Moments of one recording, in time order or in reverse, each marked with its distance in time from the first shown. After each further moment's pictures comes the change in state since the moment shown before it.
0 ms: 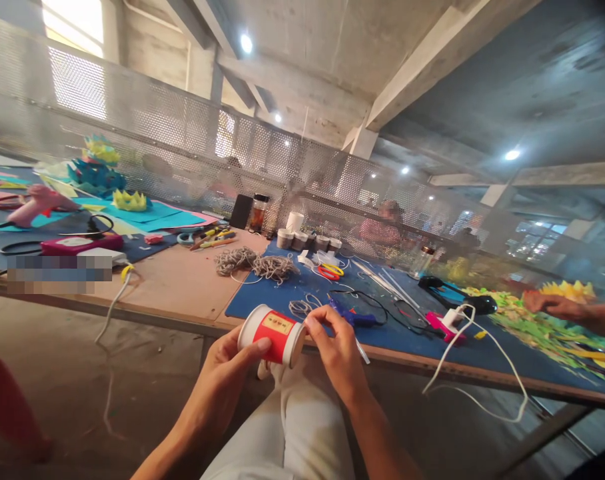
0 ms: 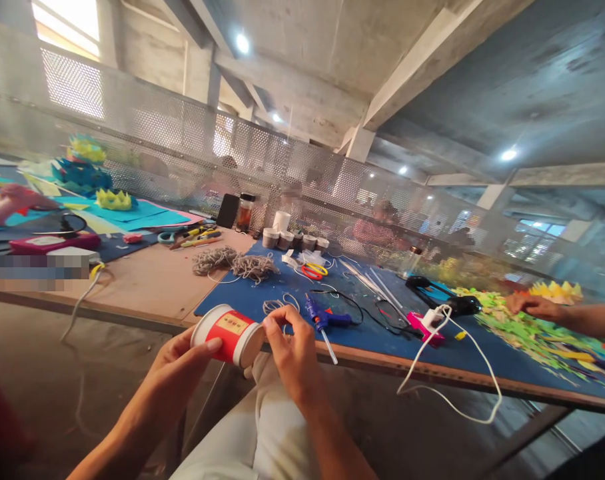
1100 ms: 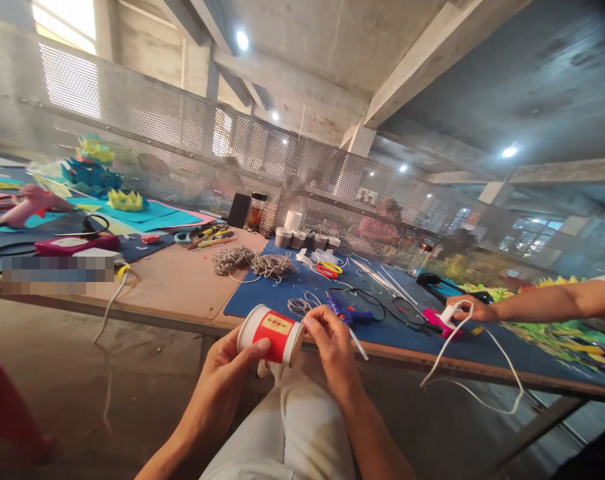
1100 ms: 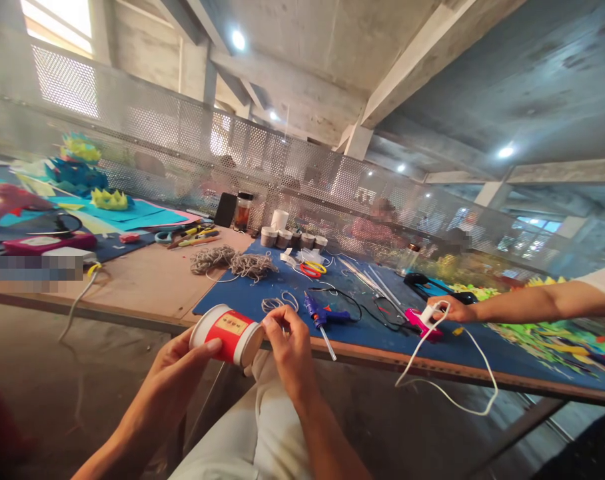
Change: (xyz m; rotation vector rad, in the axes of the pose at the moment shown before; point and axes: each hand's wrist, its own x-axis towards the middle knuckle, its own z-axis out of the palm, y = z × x) left_hand -0.008 0.001 0.009 -0.023 0.017 0.010; right_hand -0.003 0.013 0.010 0.193 0.020 0.108
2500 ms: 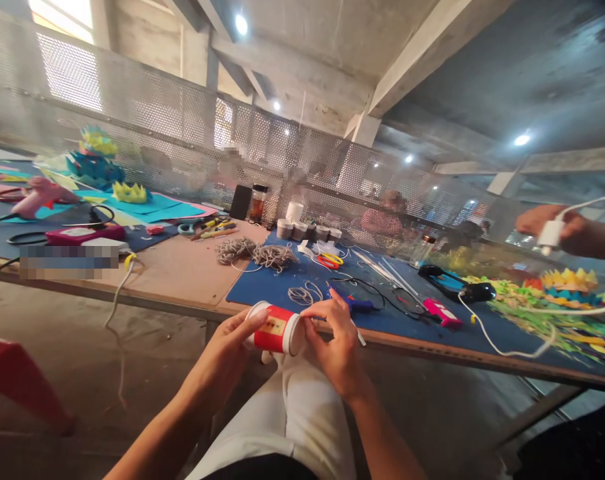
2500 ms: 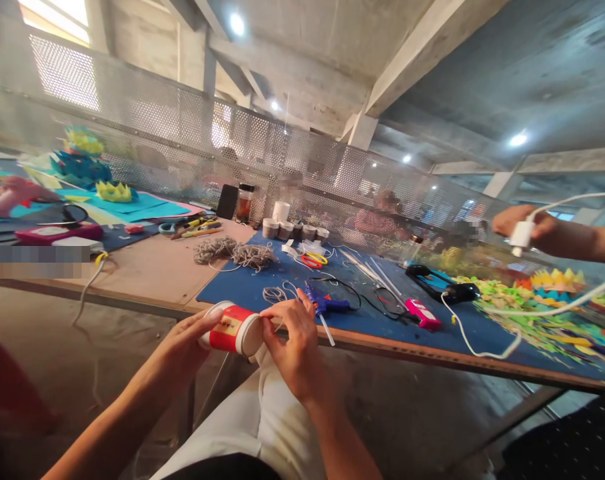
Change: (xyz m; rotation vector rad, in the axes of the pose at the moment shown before) left_hand 0.005 0.011 0.001 -0.037 -0.114 -0.143; right_hand -0.012 0.003 -0.019 -0.494 0.037 -0.597
